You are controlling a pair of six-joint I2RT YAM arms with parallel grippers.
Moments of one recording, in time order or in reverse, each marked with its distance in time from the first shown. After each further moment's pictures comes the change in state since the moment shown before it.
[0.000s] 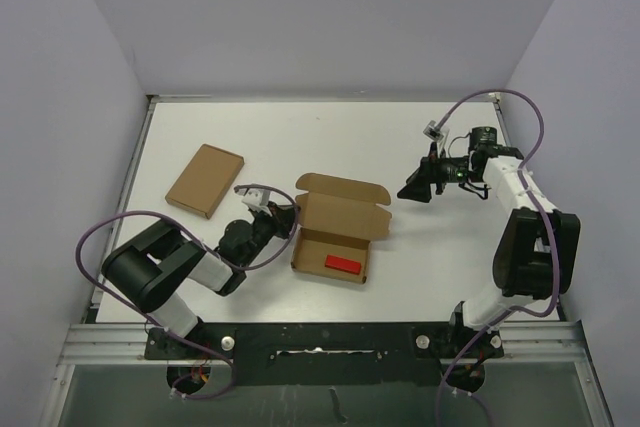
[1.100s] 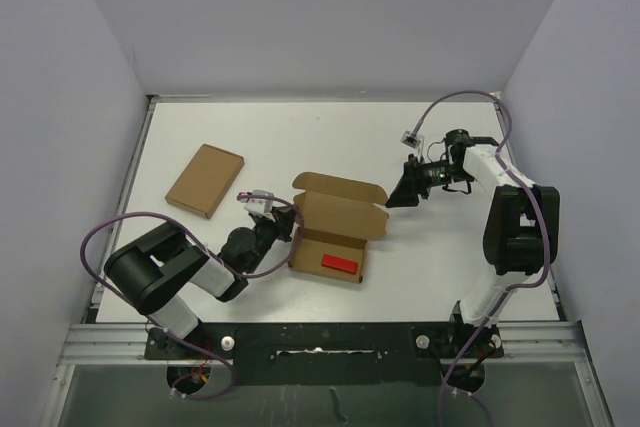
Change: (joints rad) left arm -0.084 0.000 -0.031 0.076 -0.168 0.113; right arm 0.103 0.179 0.100 -0.217 0.002 -0.105
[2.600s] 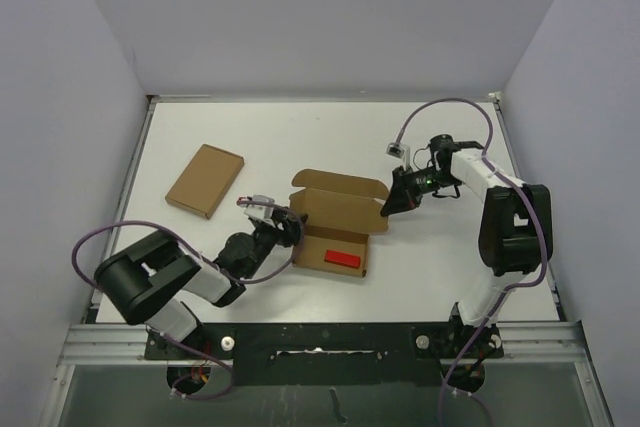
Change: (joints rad) left arm -0.041 -0.024 -0.021 -0.005 -0.039 0.018; right arm 0.090 0.000 -0.040 0.024 0.110 0.103
